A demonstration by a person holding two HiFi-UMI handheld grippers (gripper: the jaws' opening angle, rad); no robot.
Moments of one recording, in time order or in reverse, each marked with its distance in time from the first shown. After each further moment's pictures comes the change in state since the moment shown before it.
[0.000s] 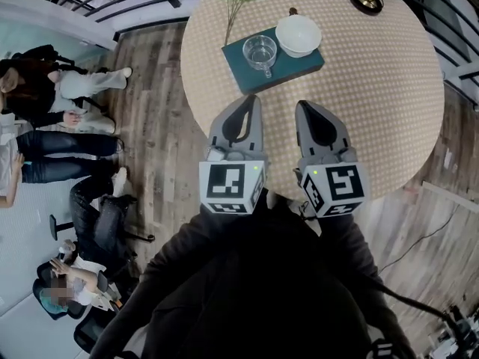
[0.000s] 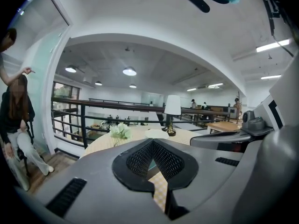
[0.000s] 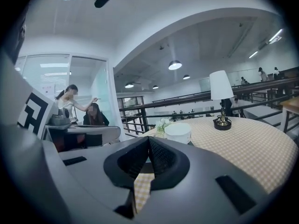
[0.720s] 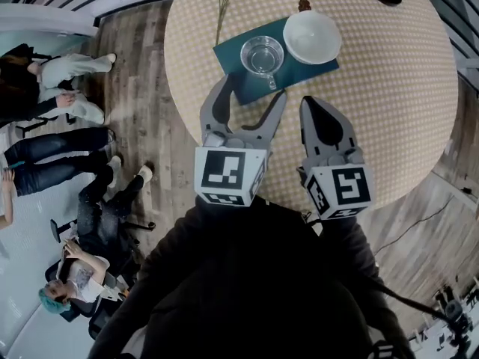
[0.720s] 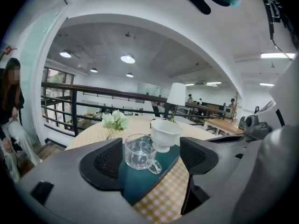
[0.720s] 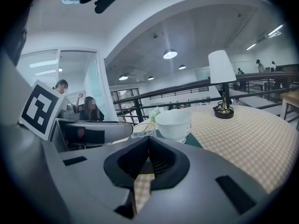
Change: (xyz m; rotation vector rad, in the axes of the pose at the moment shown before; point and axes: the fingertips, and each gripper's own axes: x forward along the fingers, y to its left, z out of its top) left arm 0.091 0.039 -0.027 -0.062 0.100 -0.091; right arm 0.076 -0.032 -0.029 0.046 0.111 -0.035
